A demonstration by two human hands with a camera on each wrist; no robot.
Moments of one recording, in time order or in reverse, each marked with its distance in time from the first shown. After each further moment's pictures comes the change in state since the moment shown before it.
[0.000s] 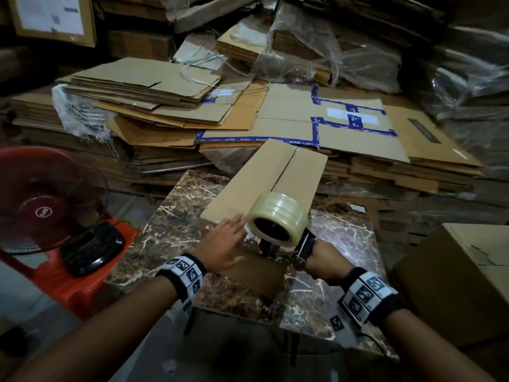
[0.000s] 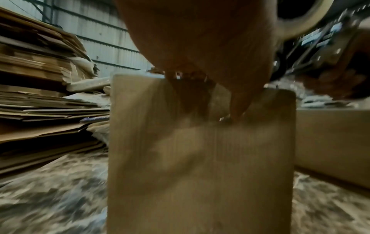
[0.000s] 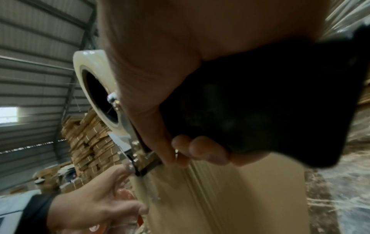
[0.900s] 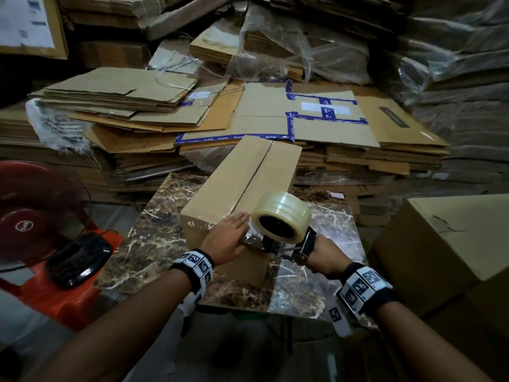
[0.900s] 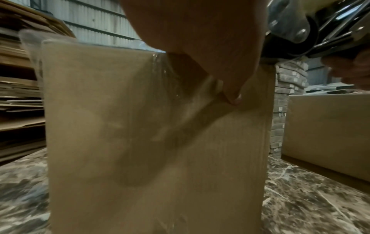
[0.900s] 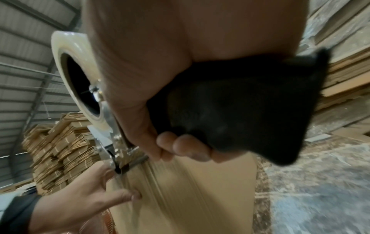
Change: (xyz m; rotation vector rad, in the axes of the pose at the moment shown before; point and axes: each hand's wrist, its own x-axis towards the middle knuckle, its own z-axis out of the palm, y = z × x) left_hand 0.033 0.053 0.016 0.103 -0.070 0.020; right_hand -0.030 0.071 -0.005 0.064 0.091 0.020
